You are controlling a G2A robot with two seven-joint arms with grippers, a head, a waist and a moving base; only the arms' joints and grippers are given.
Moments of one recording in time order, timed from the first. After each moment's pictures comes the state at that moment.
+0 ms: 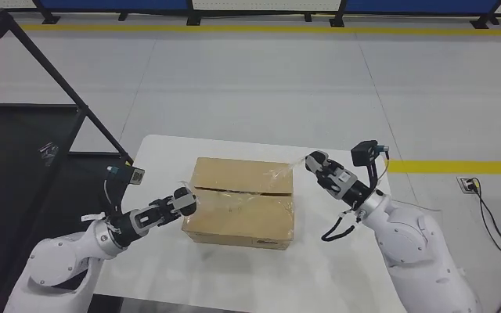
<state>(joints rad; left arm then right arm) 1.19 -0.98 -1.57 -1.80 -0.41 -0.25 -0.96 -0.97 -1.18 1.35 -1.69 -0.58 -0.37 0.42</state>
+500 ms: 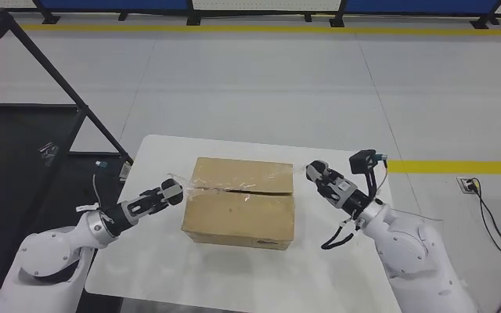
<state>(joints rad) 1.12 -0.97 -1.60 -1.68 -0.27 -0.24 -0.95 -1.06 -1.17 1.36 -1.77 -0.60 -0.27 0.46</state>
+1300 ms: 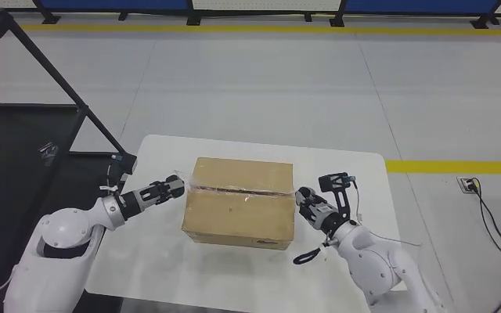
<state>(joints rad) 0.95 -0.97 -1.47 -1.44 -0.18 -0.14 -0.96 -1.12 -1.19 1.22 -1.88 -0.78 0.13 0.58</state>
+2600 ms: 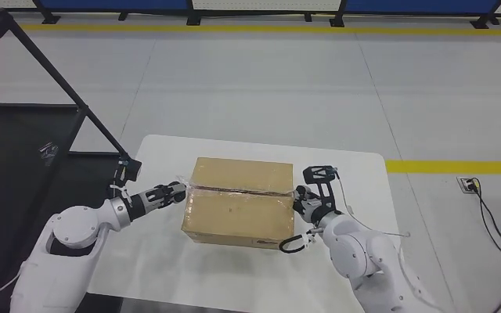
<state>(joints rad) 0.94 -0.96 -1.41 -1.40 -0.14 -0.04 -0.93 -1.00 -1.23 1.12 -1.83 -0.94 0.33 0.74</state>
